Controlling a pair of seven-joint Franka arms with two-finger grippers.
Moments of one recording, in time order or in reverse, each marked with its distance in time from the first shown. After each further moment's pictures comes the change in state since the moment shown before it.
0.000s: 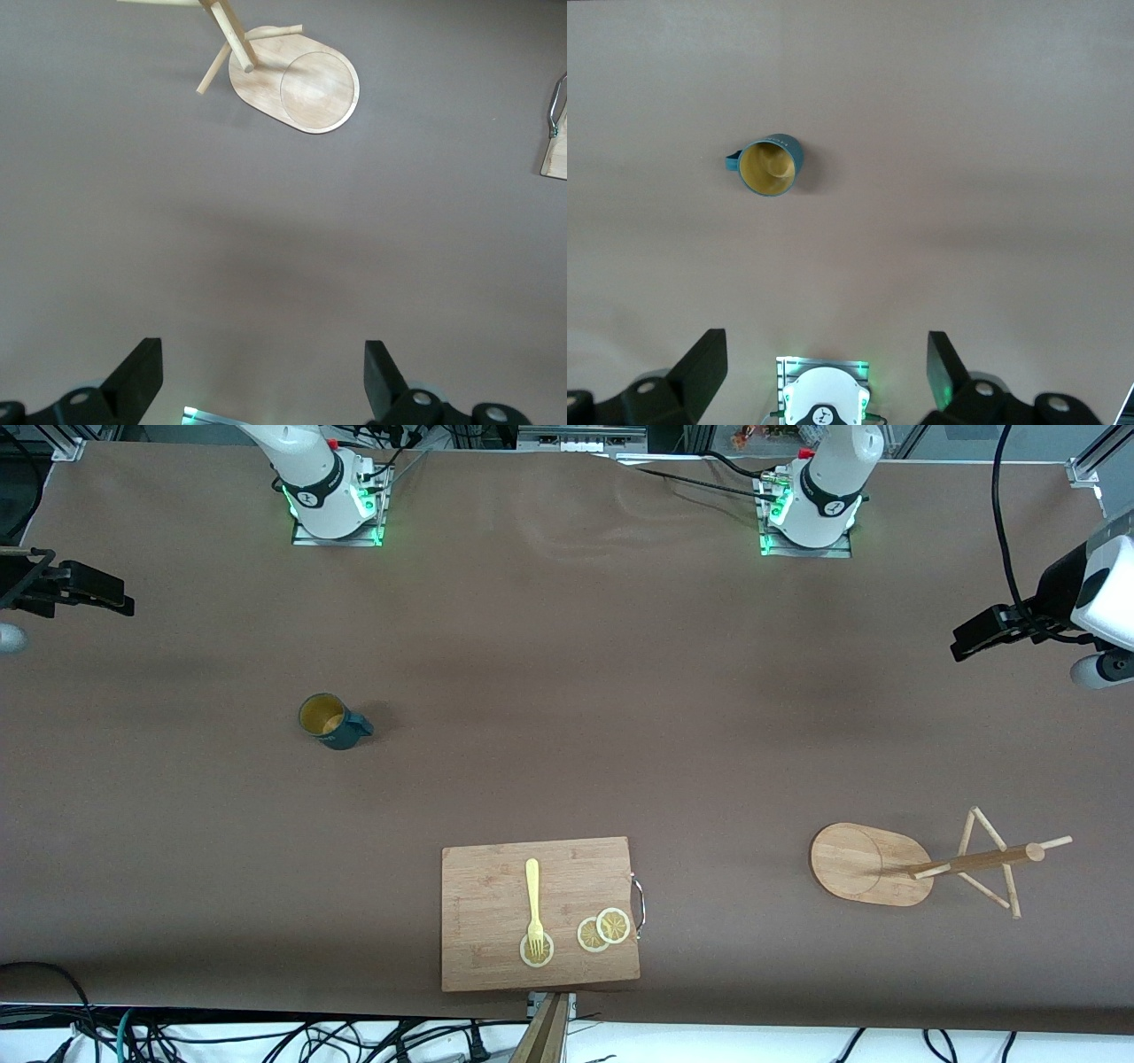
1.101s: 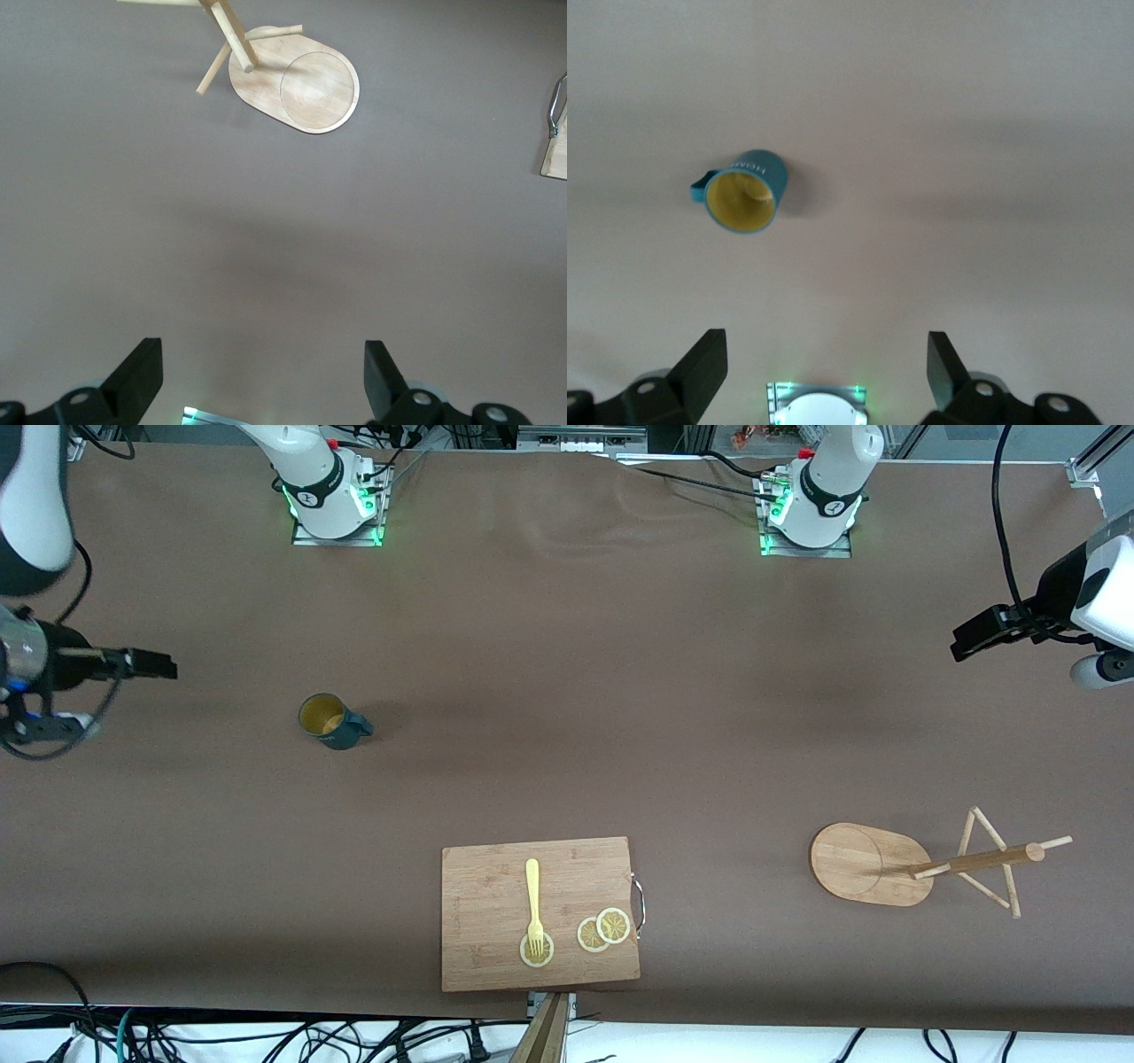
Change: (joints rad) left arm 0.000 0.000 0.000 0.000 0.000 0.000 0.000; right arm 0.000 0.210 0.002 -0.025 -0.005 0.139 0.000
